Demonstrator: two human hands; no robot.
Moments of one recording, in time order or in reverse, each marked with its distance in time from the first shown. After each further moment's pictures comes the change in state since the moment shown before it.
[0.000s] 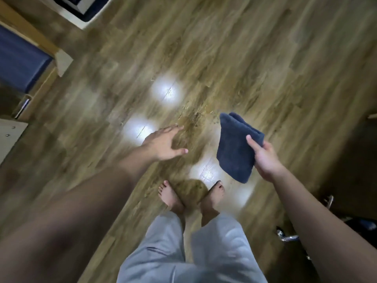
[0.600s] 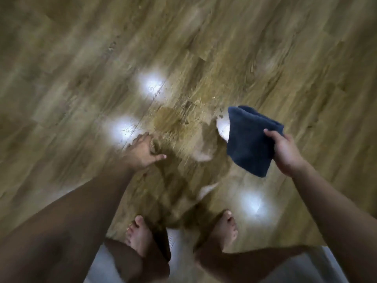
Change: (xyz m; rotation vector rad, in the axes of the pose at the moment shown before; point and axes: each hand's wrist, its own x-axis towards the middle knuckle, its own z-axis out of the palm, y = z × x) left_hand 0.304 -0.190 0.282 -0.098 0.020 -0.230; right_hand 0.315 0.206 -0.048 -0.039 0.200 -0.021
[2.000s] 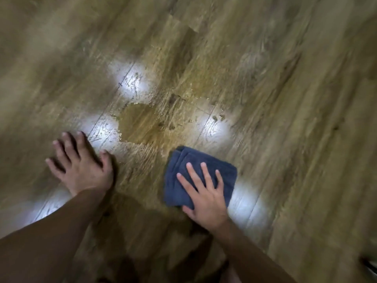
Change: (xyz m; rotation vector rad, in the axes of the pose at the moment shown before) left_hand 0.127 -0.089 0.129 0.011 0.834 -0.337; right_hand 0.092 0.272 0.131 -1.561 -0.121 -0.890
